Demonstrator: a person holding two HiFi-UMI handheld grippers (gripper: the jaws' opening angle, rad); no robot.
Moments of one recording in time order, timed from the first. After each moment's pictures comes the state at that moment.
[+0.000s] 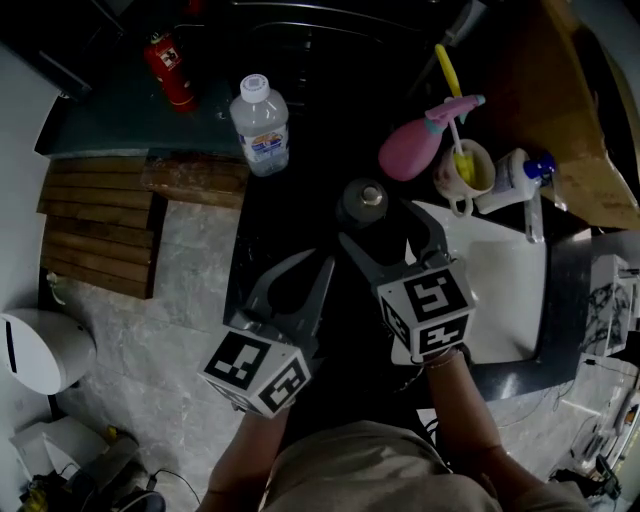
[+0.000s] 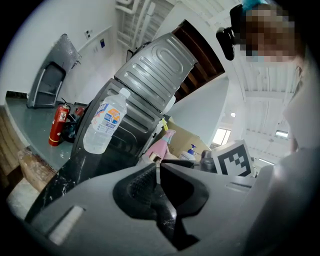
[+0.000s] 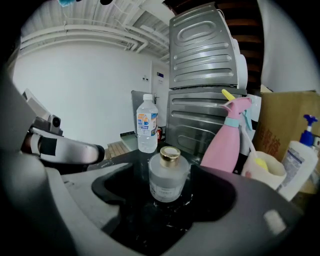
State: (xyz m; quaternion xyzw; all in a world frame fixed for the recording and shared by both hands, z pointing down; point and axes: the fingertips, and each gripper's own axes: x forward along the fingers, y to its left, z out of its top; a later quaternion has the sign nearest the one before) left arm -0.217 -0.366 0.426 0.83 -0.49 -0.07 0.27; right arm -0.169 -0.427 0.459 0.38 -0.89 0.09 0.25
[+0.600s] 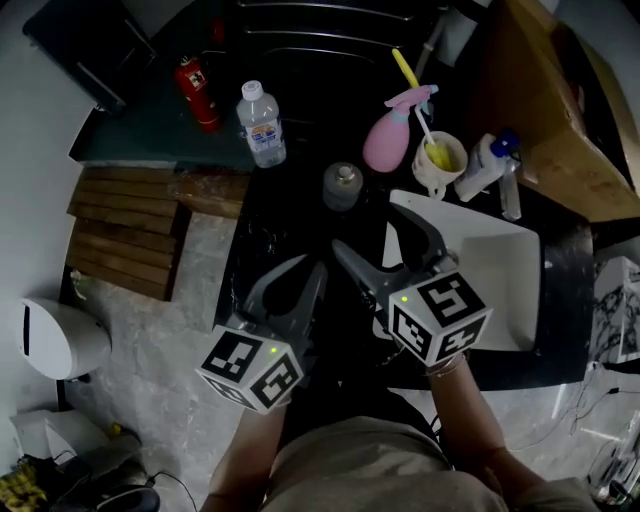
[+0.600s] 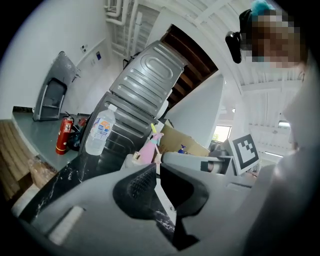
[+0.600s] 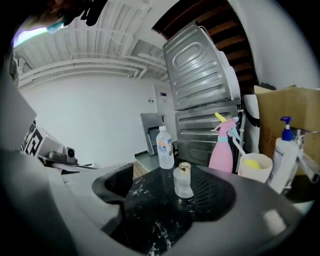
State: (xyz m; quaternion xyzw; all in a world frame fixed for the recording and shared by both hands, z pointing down) left arm -0.183 -0.290 0.383 0.82 -0.52 -0.07 0.23; right arm -0.138 -0.346 0.378 0.33 -0.93 0.11 0.12
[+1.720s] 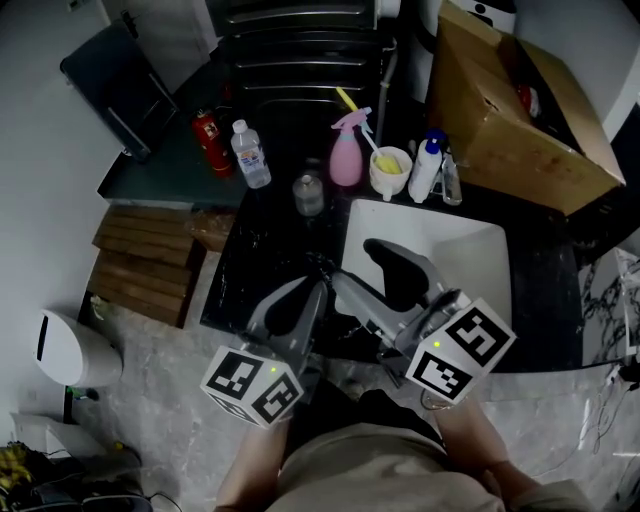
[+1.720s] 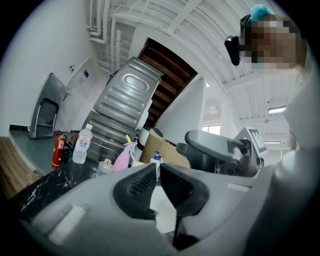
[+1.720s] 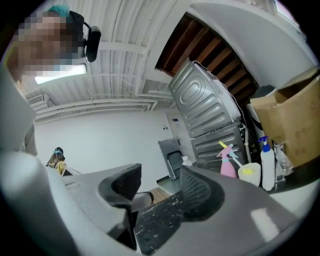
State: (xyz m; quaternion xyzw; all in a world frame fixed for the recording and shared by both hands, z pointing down) left arm -0.070 -0.176 0.313 0.83 -0.53 -0.08 0.14; right arm -0.022 -0.192 0.260 0.24 -0.96 0.13 -0.05
